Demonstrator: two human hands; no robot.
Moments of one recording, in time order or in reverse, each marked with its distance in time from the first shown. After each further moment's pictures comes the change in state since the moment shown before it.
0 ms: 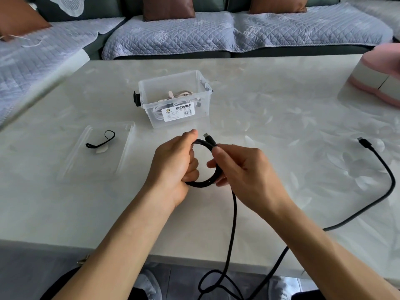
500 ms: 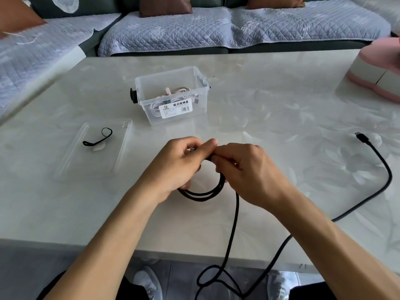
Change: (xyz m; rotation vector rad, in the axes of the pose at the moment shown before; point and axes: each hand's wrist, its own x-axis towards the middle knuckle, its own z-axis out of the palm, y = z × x) left_hand 0.001 -0.001 -0.014 0.616 -0.252 0.207; right_hand 0.007 0.009 -0.010 -0.323 -0.103 -0.301
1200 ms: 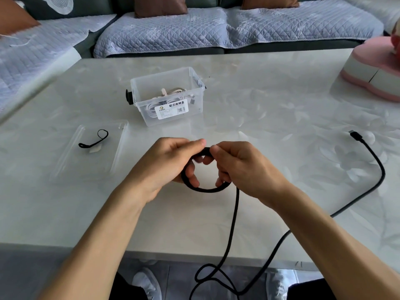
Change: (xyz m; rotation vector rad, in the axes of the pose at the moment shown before) left_hand -0.004 0.007 -0.010 -0.033 -0.074 -0.069; right_hand 0.006 -0.007 -0.003 0.443 -0.096 0.370
